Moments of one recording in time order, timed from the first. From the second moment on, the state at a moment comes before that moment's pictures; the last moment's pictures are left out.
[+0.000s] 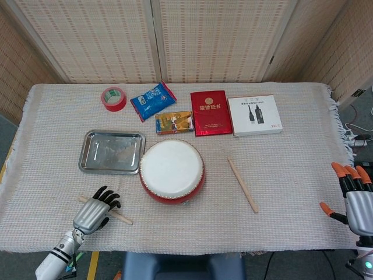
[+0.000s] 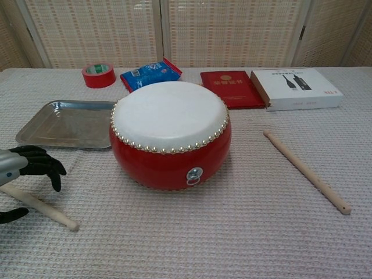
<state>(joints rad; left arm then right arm) -0.35 -1.39 0.04 -1.54 1.56 1.09 0.26 0.03 -1.11 0.07 -1.60 -1.52 1.56 0.00</state>
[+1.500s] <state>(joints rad) -0.37 -1.50 0.02 -1.49 1.42 1.08 0.21 0.02 -1.11 0.07 -1.59 -1.52 1.55 0.01</state>
